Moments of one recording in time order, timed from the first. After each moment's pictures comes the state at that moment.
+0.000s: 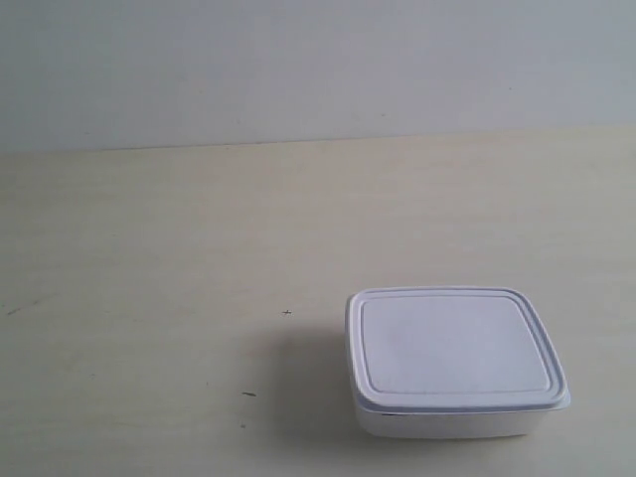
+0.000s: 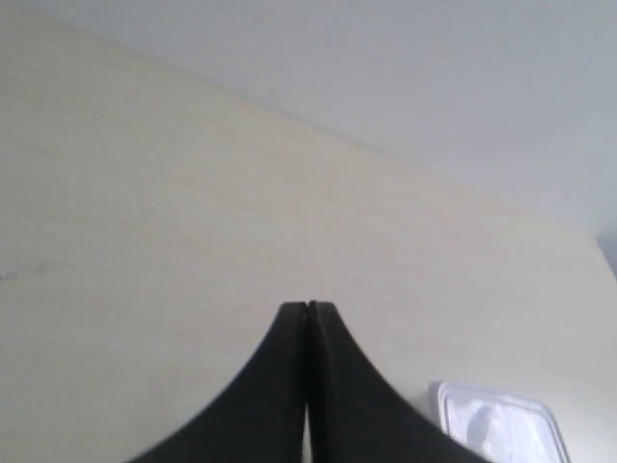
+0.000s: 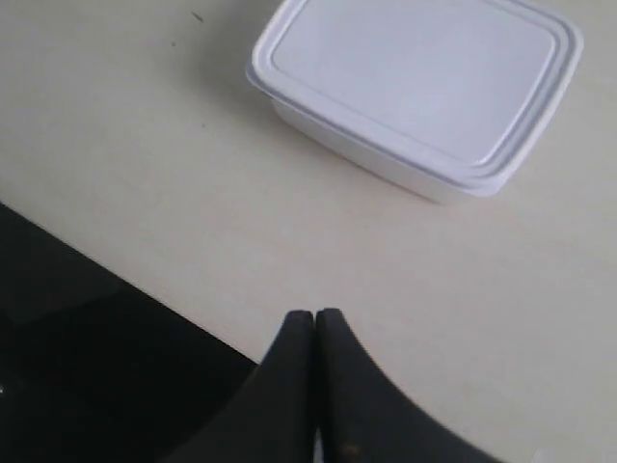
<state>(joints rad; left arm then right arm) 0.30 0.65 -0.72 -0.66 0.78 0.14 0.95 0.50 -0.62 -0.12 1.17 0.40</state>
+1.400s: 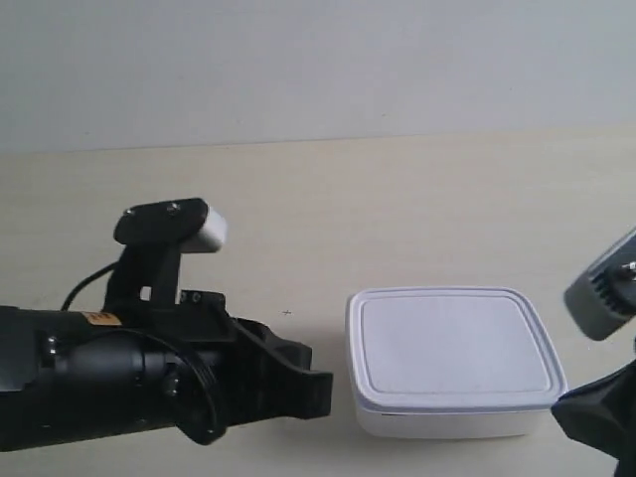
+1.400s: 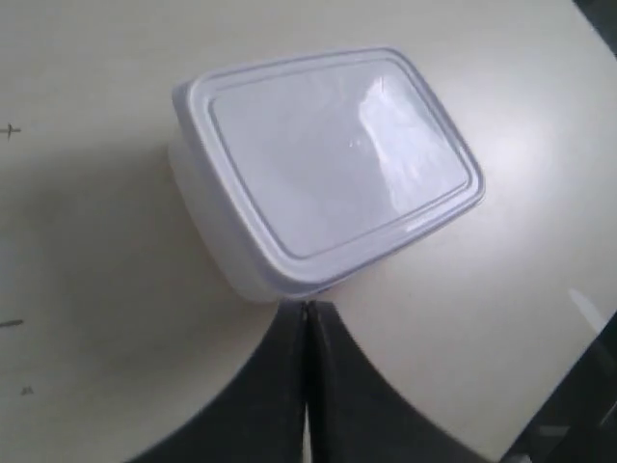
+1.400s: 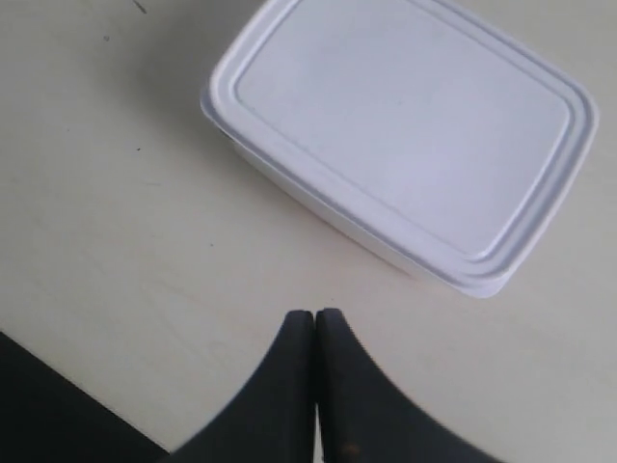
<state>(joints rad) -0.87 1.37 -0.61 -1.21 0.00 0.59 0.95 0.82 -0.55 -0.26 0.86 0.41</state>
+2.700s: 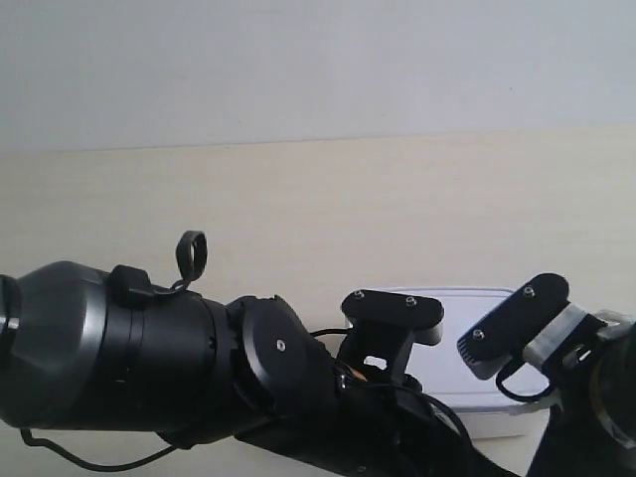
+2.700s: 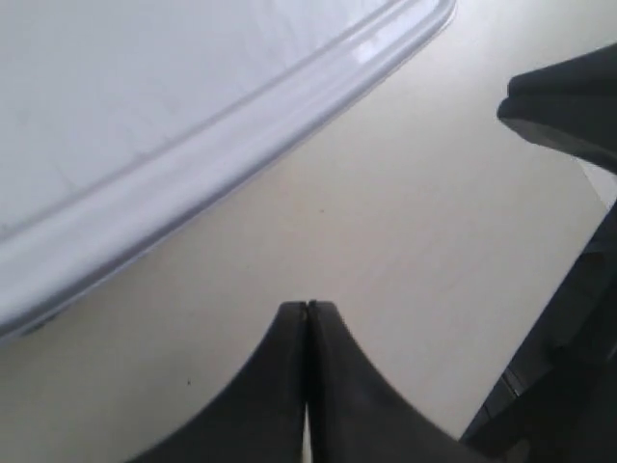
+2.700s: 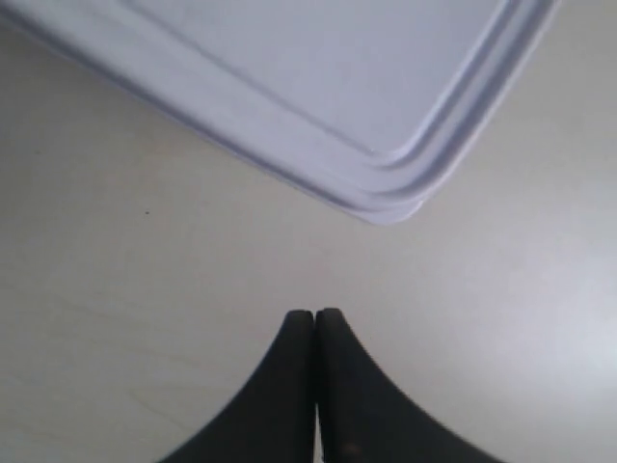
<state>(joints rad) -0.97 1.88 -0.98 -1.16 0.22 0.56 0.85 1.33 -0.54 -0.46 0.87 0.56</state>
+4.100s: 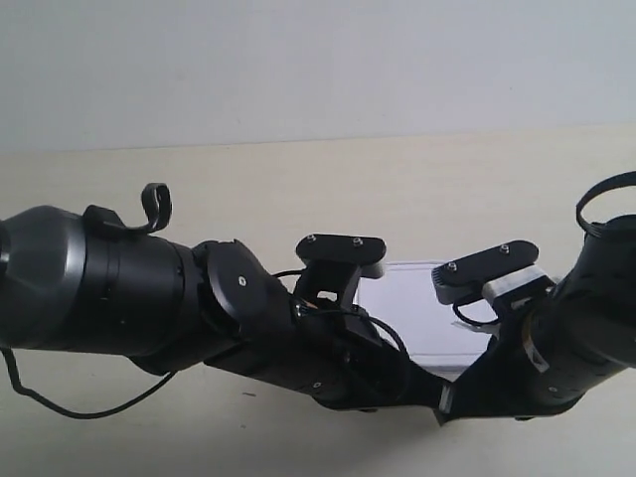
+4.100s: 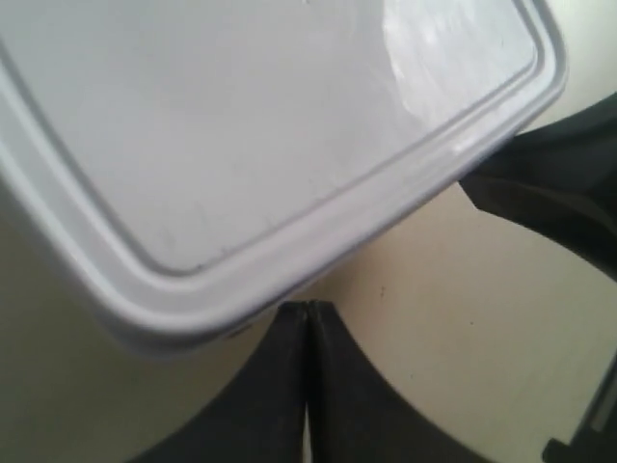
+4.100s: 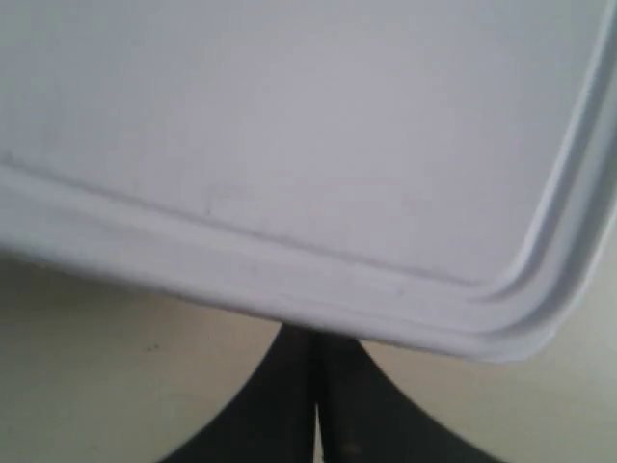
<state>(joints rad) -0.82 1.88 -0.99 -1.07 0.17 0.56 0.64 1.56 -0.61 -0.41 0.52 0.65</state>
